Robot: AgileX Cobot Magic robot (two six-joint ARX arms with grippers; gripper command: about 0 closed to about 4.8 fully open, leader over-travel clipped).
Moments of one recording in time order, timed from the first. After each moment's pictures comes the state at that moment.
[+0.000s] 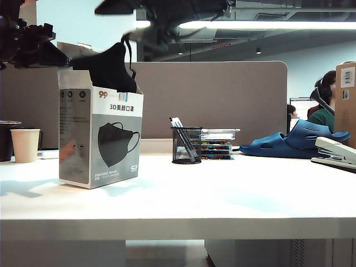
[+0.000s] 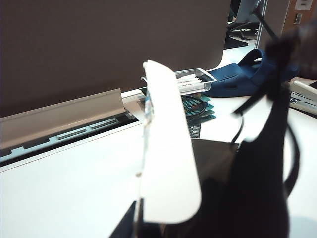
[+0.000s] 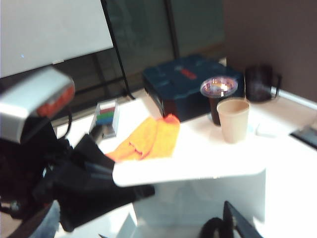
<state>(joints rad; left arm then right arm) -0.03 1.32 0.69 0.56 0.53 0.12 0.63 1.85 1.47 0.35 -0.58 0.15</state>
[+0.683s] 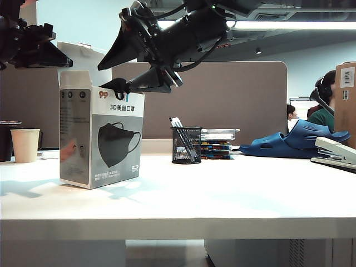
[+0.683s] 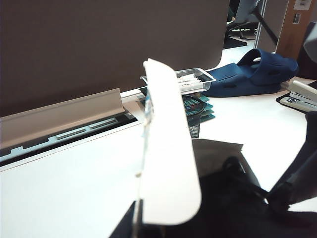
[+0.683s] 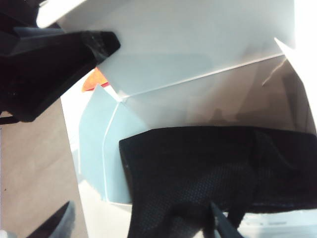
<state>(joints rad) -0.03 1.32 0.69 0.56 0.53 0.12 0.62 1.91 1.49 -0.03 -0.61 0.16</state>
